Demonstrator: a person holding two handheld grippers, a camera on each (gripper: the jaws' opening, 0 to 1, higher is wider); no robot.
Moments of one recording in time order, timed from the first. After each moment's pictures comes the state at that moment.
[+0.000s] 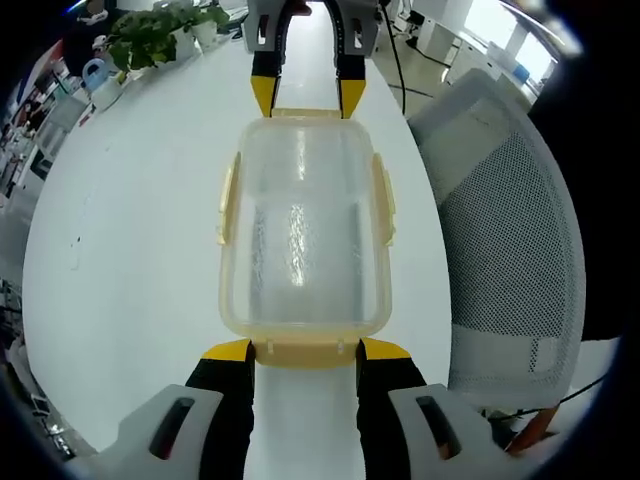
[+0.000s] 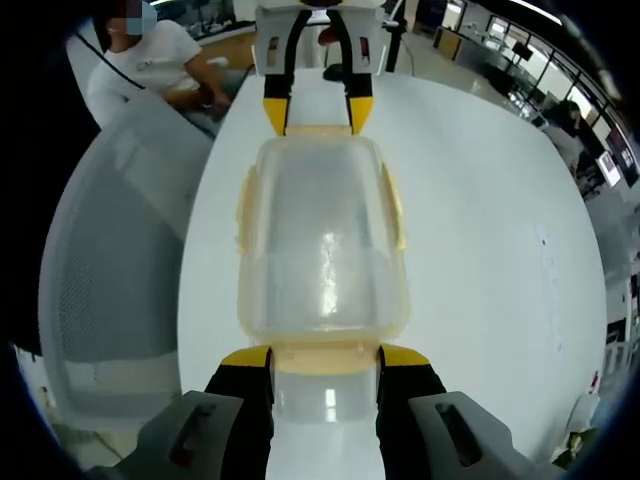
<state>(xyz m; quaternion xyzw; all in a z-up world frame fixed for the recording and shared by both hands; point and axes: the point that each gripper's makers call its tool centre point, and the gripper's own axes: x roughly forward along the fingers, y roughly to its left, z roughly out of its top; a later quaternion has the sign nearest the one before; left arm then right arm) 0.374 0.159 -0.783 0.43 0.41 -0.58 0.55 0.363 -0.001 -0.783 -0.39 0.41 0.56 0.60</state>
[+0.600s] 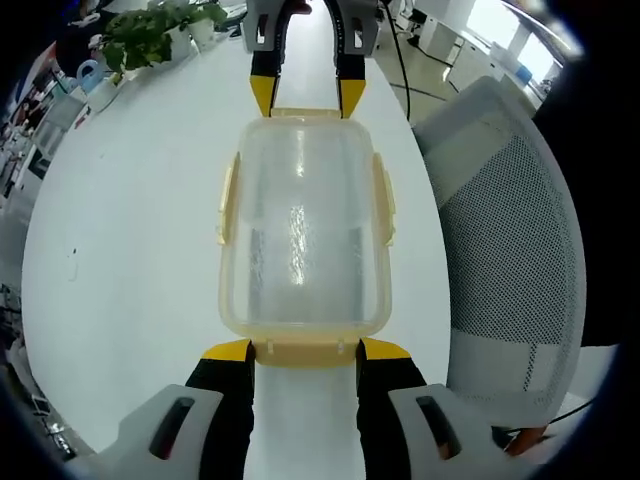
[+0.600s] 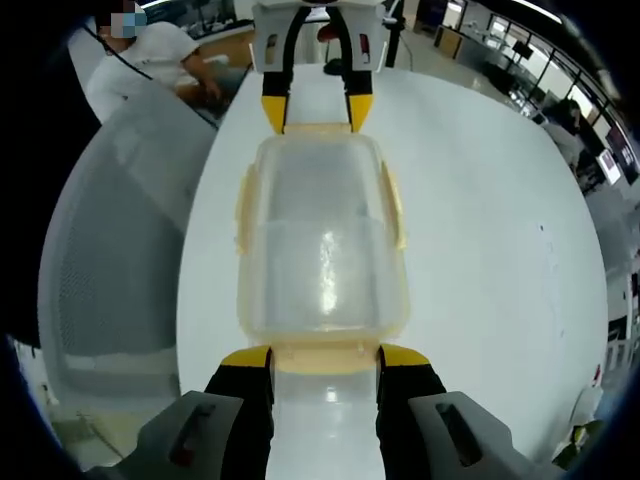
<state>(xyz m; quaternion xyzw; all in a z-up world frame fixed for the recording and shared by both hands) 0.374 0.134 -0.783 0.43 0.42 -0.58 0.55 0.365 -0.026 -0.785 -0.39 0.41 0.56 0.60</state>
